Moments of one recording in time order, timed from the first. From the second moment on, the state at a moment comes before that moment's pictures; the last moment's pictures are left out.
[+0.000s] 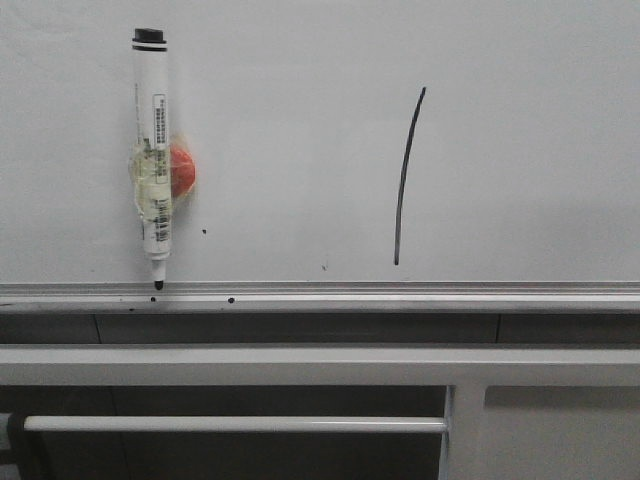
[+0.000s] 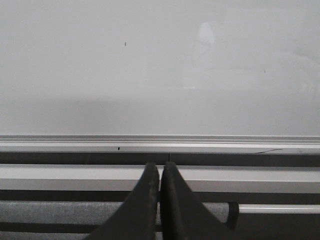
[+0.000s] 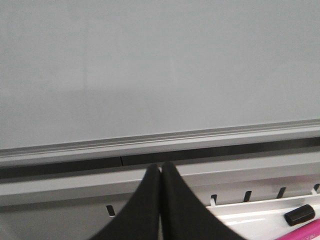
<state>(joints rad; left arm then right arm) -0.02 0.00 0.01 -0.04 0.33 0.00 -0.20 -0.01 0.01 0.02 0.33 -0.03</state>
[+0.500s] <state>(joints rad) -0.02 0.00 0.01 -0.04 0.33 0.00 -0.20 -0.01 0.01 0.02 0.34 -0.06</state>
